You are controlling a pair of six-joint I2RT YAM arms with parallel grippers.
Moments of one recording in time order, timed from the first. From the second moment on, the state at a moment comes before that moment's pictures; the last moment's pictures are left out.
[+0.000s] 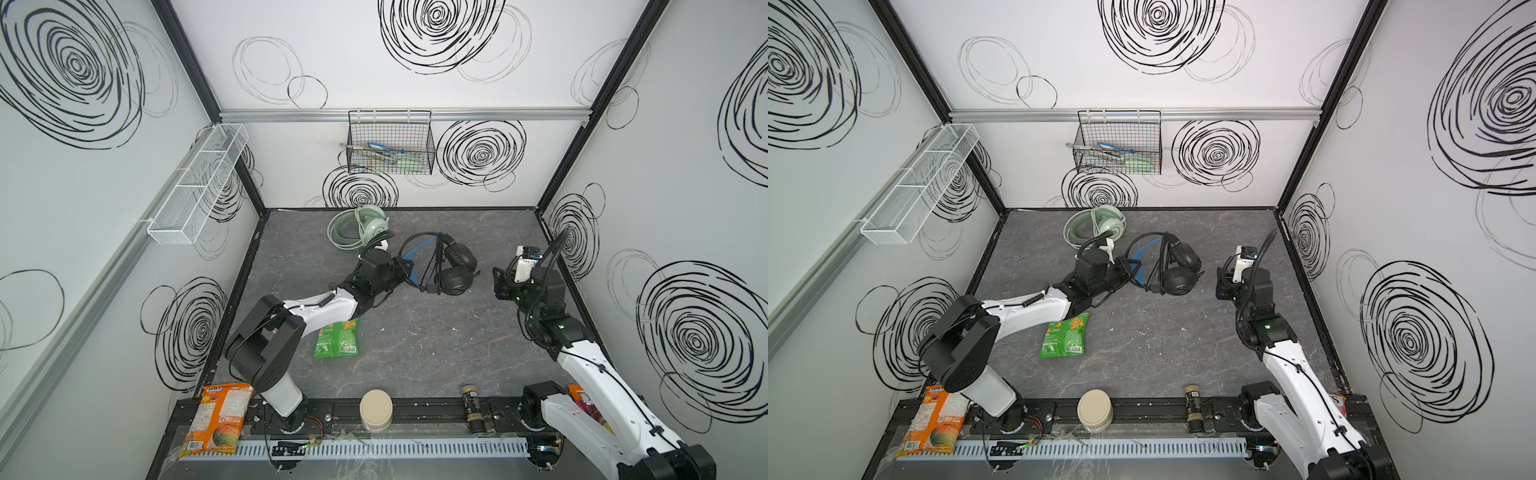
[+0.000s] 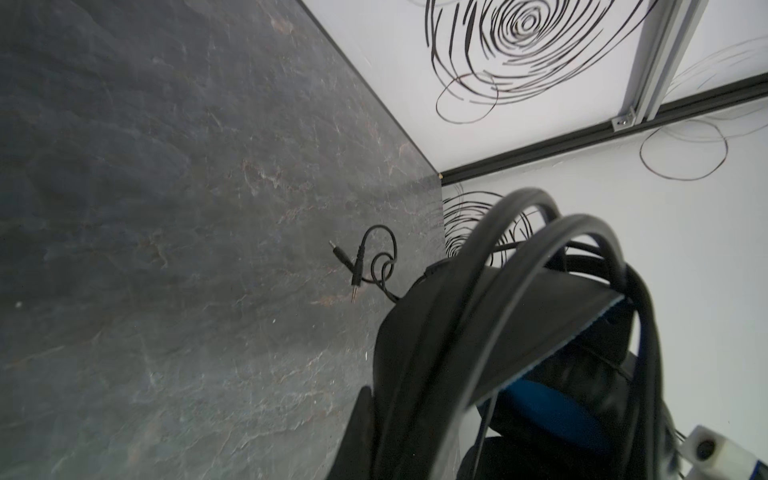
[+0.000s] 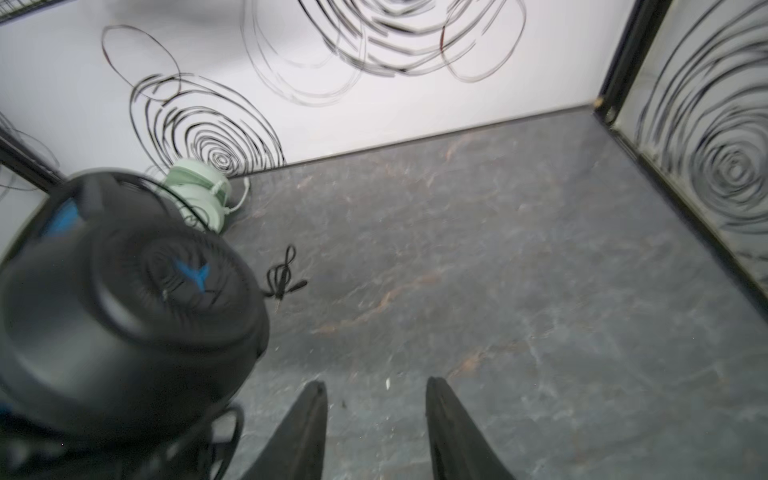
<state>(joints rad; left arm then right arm) -0.62 1.62 0.86 0.36 0.15 -1.14 0.22 0.83 0.58 -0.12 0.03 0.27</state>
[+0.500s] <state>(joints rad) -0.62 1.47 0.77 0.23 0.31 -1.14 0.16 0.89 0.60 -0.06 0.06 0.24</state>
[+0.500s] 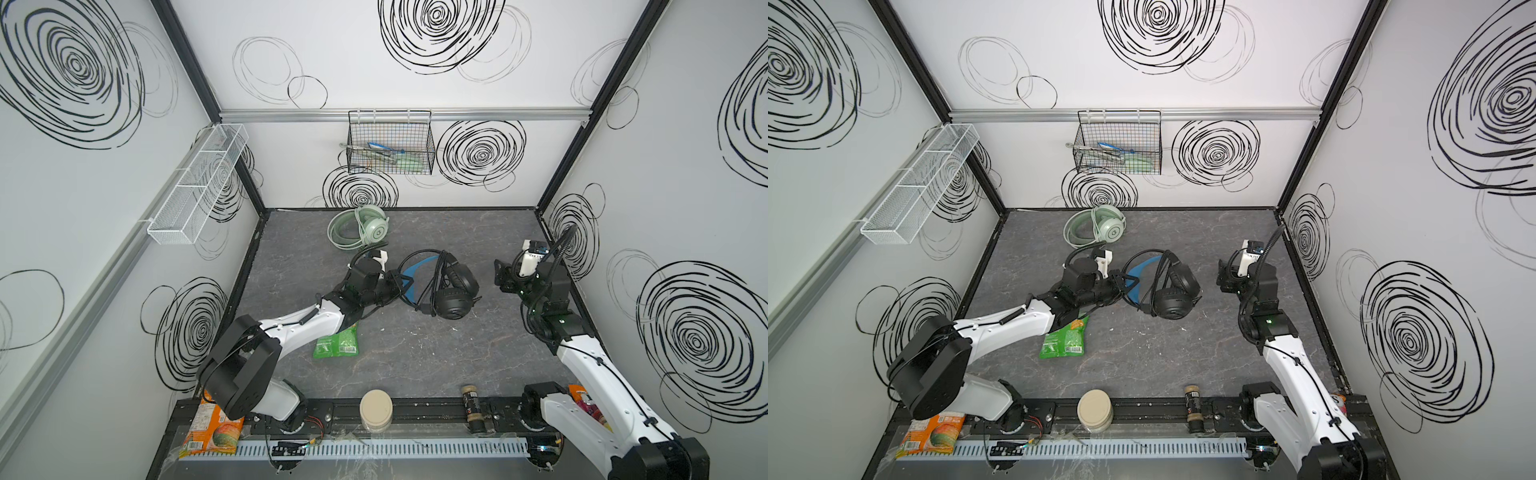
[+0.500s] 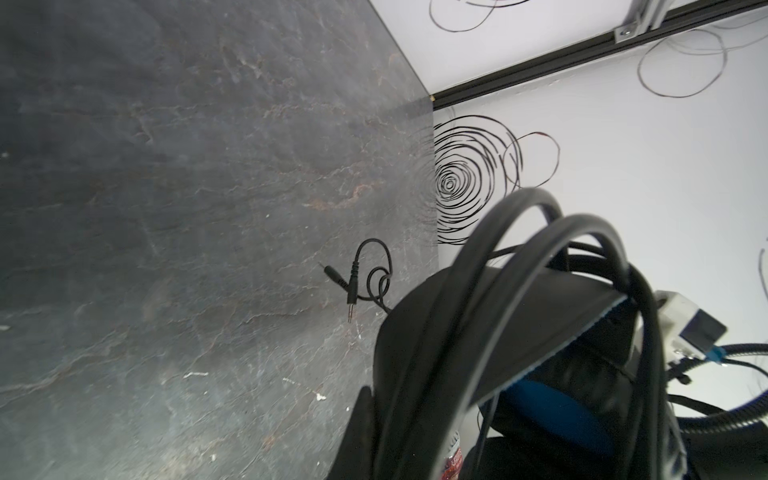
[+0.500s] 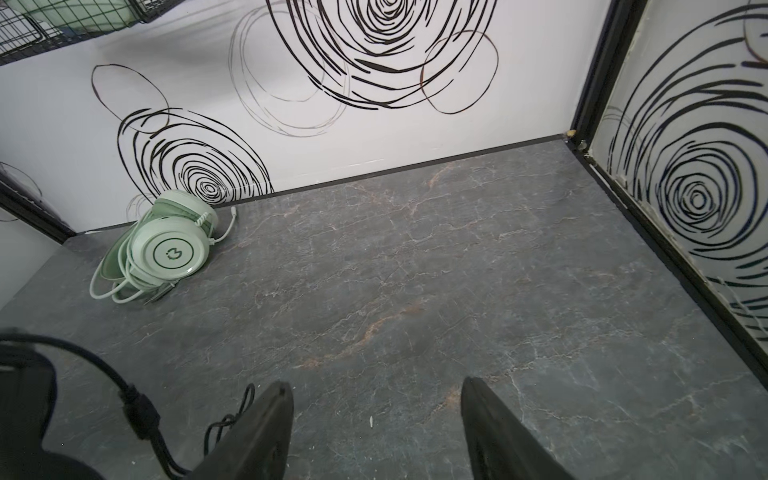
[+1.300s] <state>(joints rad) -0.54 1.92 1.09 0.22 0.22 -1.17 0.22 0.98 0.64 -0.07 0.12 0.21</state>
